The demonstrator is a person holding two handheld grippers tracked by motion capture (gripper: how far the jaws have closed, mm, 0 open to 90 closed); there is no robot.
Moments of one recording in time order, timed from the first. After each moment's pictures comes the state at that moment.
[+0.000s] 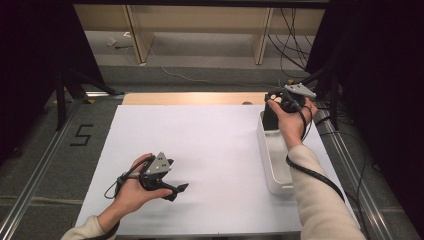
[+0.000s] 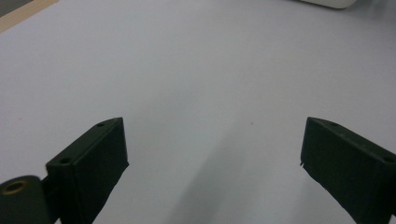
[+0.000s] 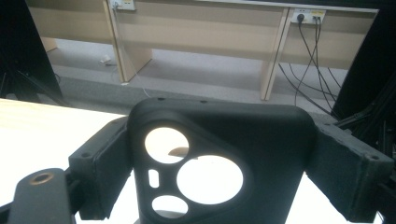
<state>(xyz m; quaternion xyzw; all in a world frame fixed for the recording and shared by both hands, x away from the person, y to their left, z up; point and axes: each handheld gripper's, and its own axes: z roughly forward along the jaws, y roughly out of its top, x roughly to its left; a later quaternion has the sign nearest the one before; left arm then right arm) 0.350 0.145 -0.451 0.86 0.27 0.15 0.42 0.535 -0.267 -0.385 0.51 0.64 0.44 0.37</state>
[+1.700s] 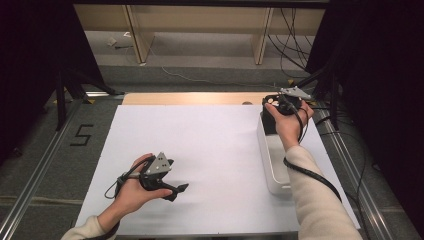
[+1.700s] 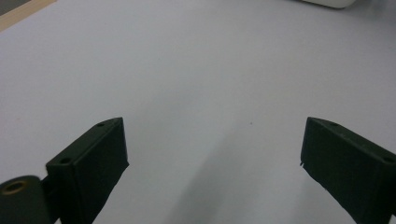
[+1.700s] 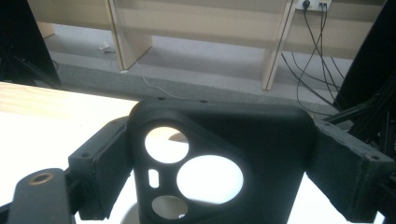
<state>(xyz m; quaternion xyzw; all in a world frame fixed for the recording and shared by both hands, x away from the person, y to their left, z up) 0.351 0.145 -0.451 0.86 0.27 0.14 0.42 0.540 -0.264 -0.401 0.52 0.65 0.42 0.36</state>
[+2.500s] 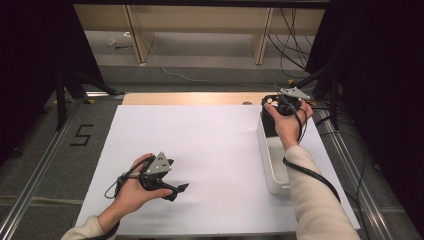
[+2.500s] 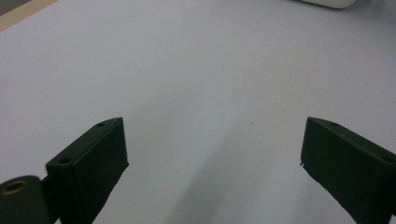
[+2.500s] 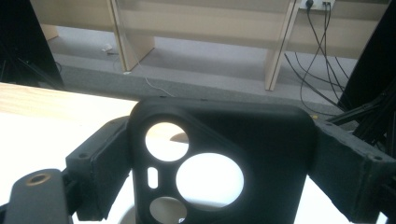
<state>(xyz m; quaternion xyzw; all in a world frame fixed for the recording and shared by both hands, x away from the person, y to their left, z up) 0.351 0.145 -0.451 0.86 0.27 0.14 0.42 0.545 -0.265 -0.407 0.52 0.65 0.43 0.36</state>
